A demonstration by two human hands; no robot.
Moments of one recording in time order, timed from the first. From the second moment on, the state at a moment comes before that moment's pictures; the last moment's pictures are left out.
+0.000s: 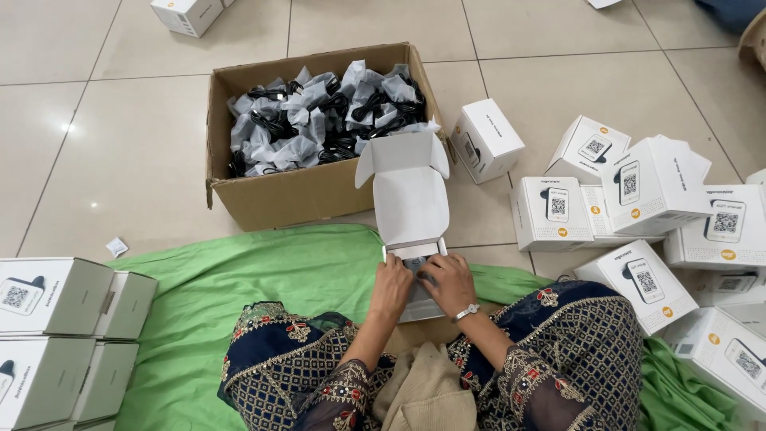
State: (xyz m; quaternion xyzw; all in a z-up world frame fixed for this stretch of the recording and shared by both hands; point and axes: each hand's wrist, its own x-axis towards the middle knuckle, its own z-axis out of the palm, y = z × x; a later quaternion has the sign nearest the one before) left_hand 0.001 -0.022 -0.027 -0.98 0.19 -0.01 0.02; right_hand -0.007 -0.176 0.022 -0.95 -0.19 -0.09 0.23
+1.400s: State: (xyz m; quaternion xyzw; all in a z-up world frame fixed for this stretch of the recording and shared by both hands) left_hand -0.001 -0.022 -0.002 -0.98 0.16 0.00 -0.09; right_hand -0.006 -0.190 0.050 -0.94 -0.28 0.10 0.14
